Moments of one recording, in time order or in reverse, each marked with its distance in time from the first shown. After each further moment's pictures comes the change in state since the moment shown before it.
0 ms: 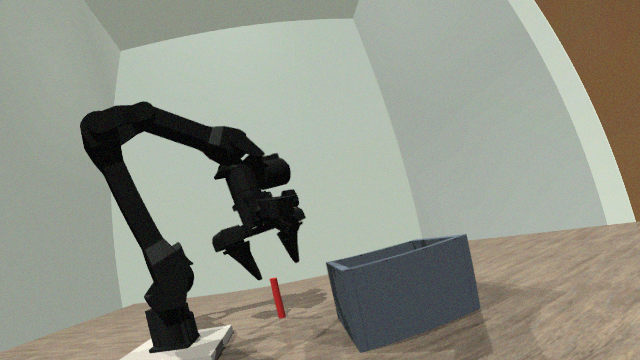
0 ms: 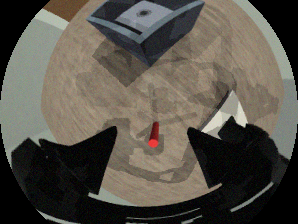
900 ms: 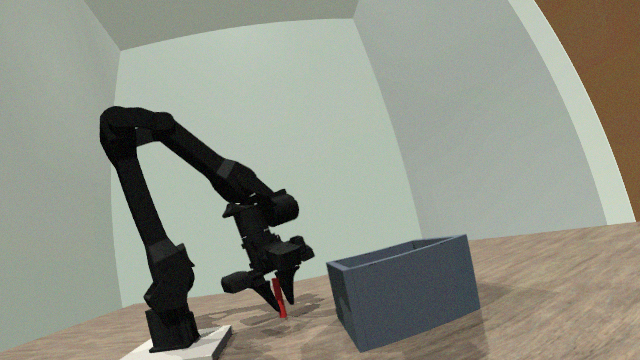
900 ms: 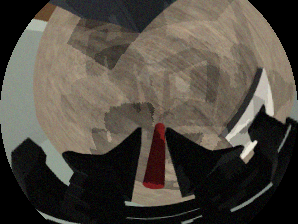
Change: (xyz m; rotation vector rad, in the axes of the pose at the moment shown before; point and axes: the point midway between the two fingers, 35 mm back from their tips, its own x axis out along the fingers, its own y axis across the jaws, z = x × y) arm 0.074 -0.004 -0.029 0.121 0.103 0.004
